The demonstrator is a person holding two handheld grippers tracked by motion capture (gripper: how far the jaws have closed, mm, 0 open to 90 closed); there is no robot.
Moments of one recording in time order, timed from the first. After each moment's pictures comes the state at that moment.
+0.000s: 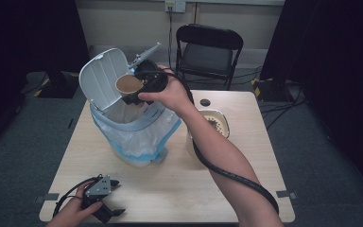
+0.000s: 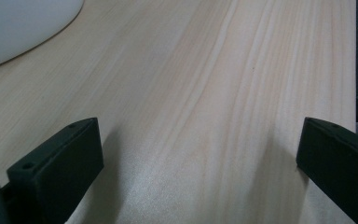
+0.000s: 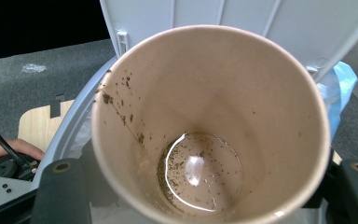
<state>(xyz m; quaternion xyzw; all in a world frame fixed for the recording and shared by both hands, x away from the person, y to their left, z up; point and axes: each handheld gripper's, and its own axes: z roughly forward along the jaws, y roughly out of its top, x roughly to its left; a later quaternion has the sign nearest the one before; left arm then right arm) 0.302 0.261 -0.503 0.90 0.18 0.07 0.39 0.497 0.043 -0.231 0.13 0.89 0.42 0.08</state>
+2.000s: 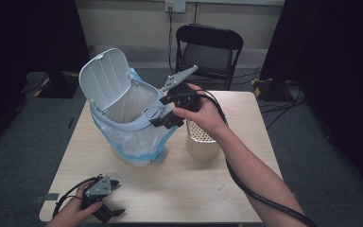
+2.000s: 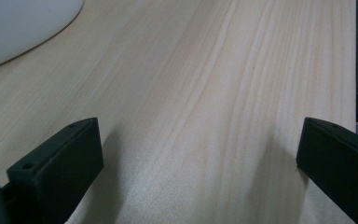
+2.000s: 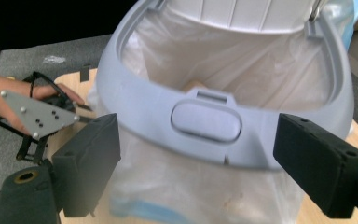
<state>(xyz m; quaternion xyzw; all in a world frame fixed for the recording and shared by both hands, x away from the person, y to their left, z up) 0.302 0.262 -0.503 0.90 0.18 0.07 0.38 0.451 -0.040 -0.255 0.12 0.89 0.43 0.06</state>
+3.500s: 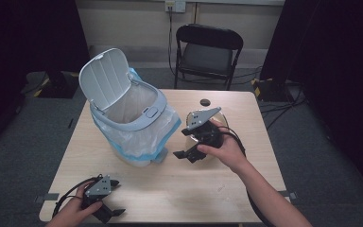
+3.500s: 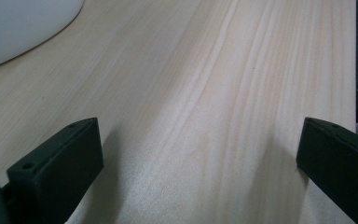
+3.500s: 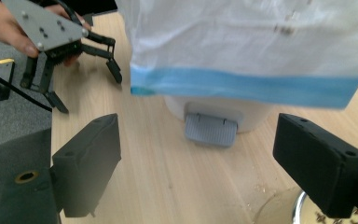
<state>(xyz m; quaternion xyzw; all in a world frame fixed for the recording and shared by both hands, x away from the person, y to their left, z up) 0.302 0.262 -0.503 0.90 0.18 0.07 0.38 0.408 -0.100 -0.335 0.13 0.90 0.42 0.06</state>
